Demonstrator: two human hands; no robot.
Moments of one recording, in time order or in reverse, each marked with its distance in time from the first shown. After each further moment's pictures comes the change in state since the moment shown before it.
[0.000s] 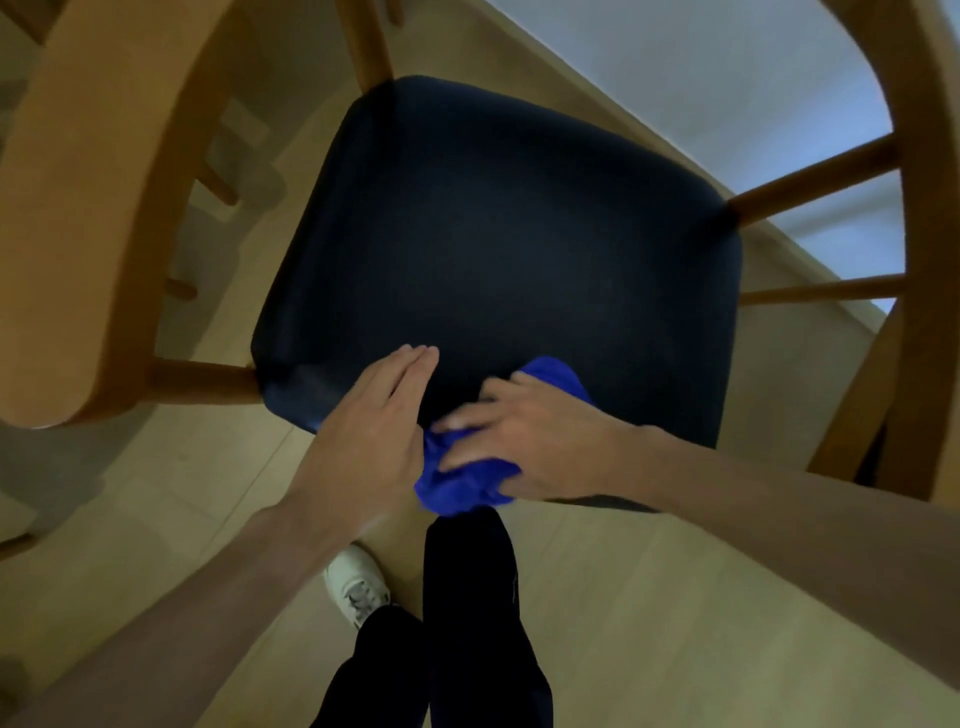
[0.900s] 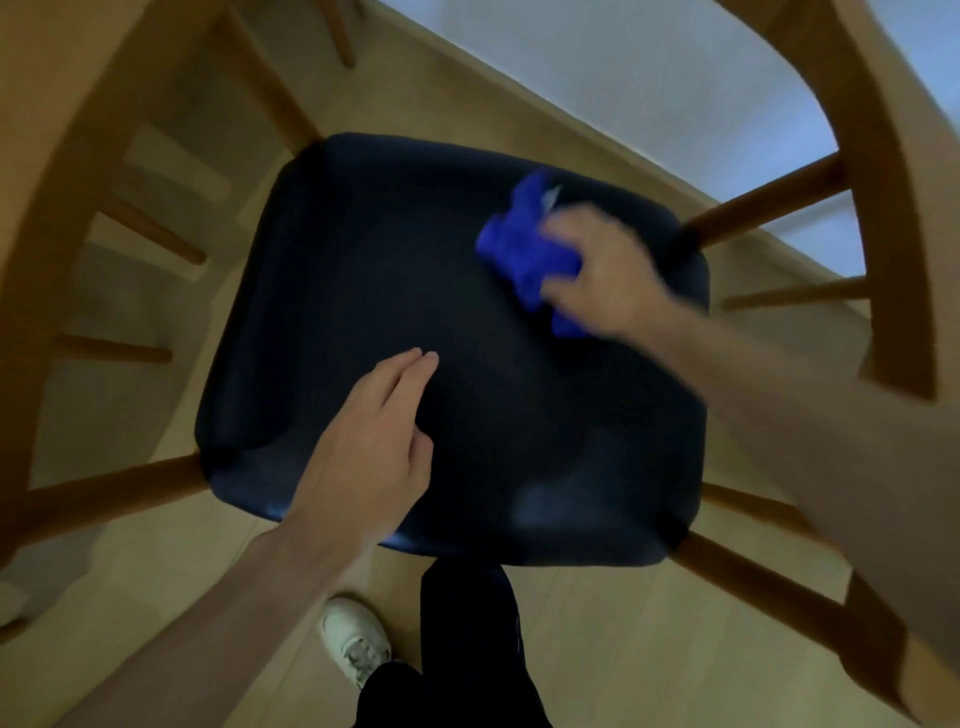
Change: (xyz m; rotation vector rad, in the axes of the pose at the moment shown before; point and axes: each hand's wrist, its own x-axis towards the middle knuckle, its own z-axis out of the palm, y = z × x) left_hand 0.071 0.030 0.008 -0.009 0.055 0.007; right_hand -0.029 0.174 -0.045 0.310 0.624 0.769
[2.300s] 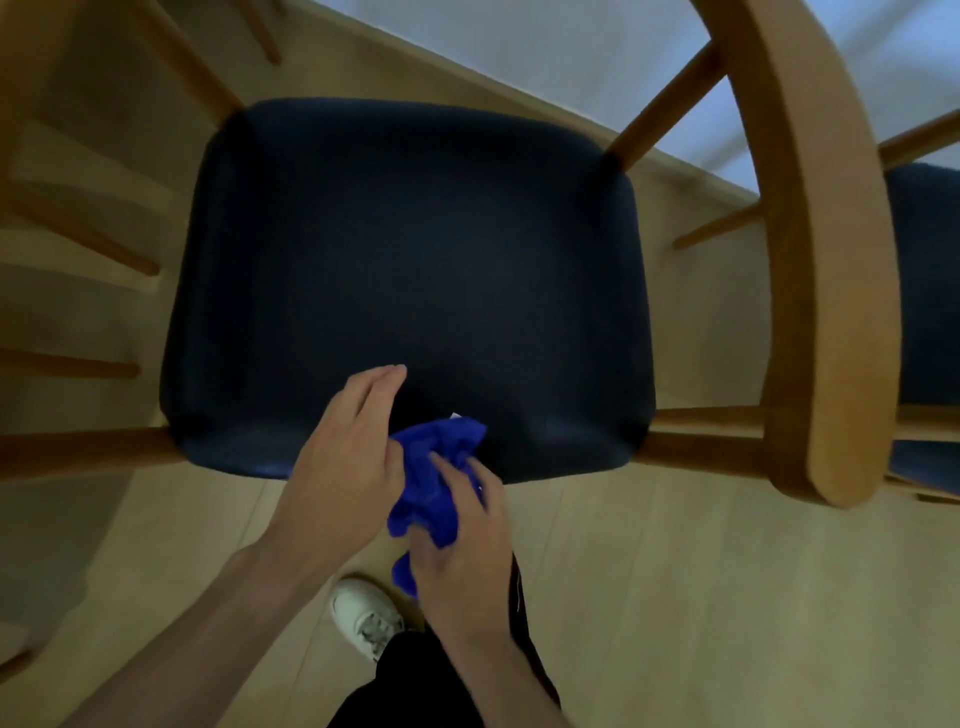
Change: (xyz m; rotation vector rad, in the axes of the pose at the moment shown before) left_hand -0.066 0.012 0.023 -0.042 -0.067 0.047; right_hand -0.269 -0.168 0.134 0.513 0.199 0.653
